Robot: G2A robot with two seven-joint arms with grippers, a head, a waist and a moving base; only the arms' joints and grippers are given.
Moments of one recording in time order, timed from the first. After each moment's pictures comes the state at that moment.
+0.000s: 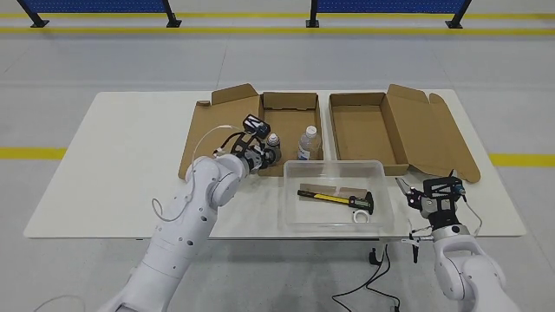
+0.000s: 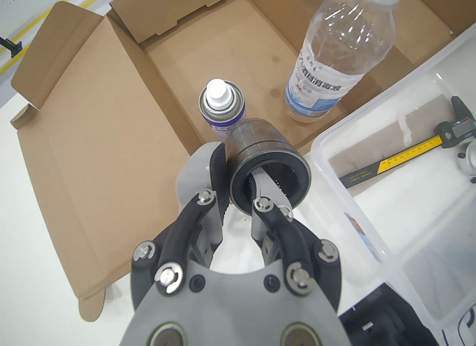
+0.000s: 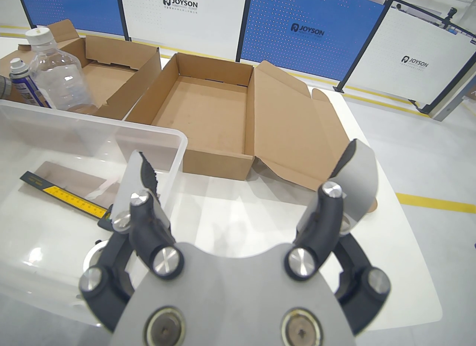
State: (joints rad) left arm 0.99 -1.37 -1.12 -1.37 1.28 -0.19 -0.76; right arm -1.73 -1.15 1.60 -1.80 -1.33 0.00 0.00
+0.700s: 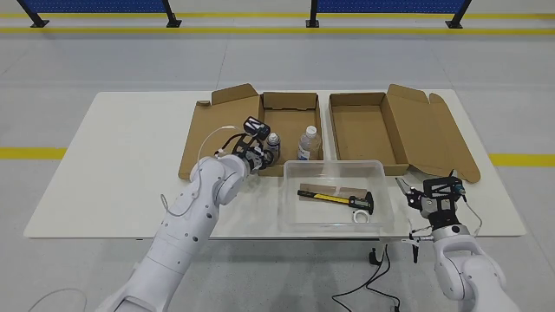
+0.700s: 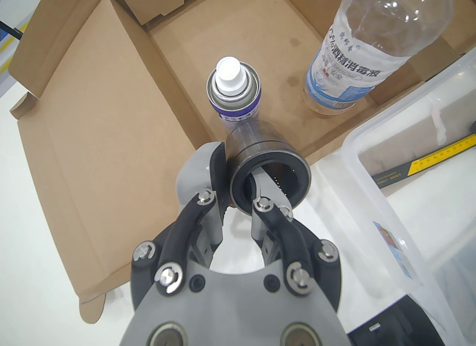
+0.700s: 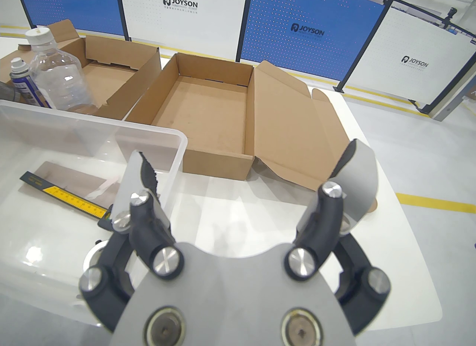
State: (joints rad) left arm 0.95 -1.38 -1.09 -1.28 1.30 -0.16 -0.73; right arm -1.73 -1.15 1.60 -1.80 -1.33 0.00 0.00
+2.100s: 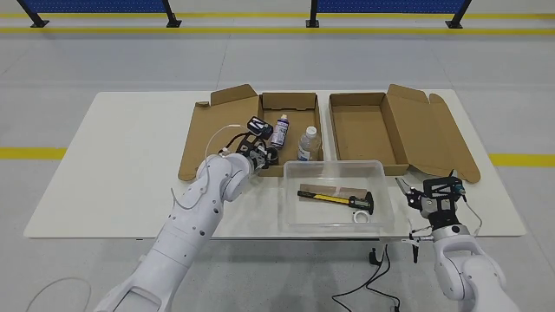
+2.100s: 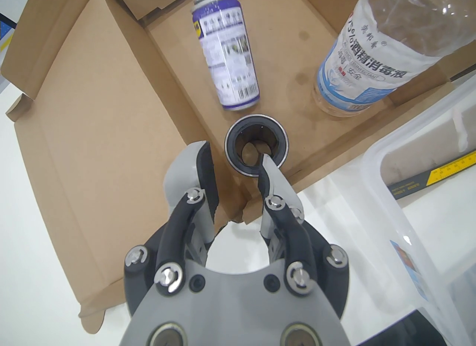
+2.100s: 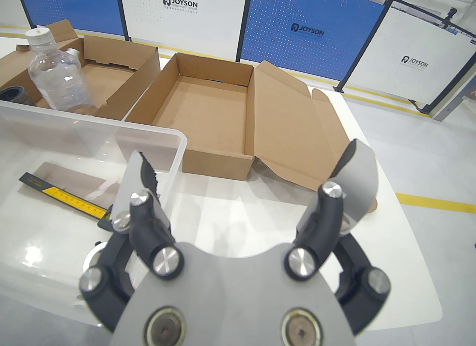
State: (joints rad) left arm 0.90 -1.40 -1.04 -1.19 1.31 -0.13 -0.71; right arm -1.73 -1.15 1.60 -1.80 -1.33 0.00 0.00
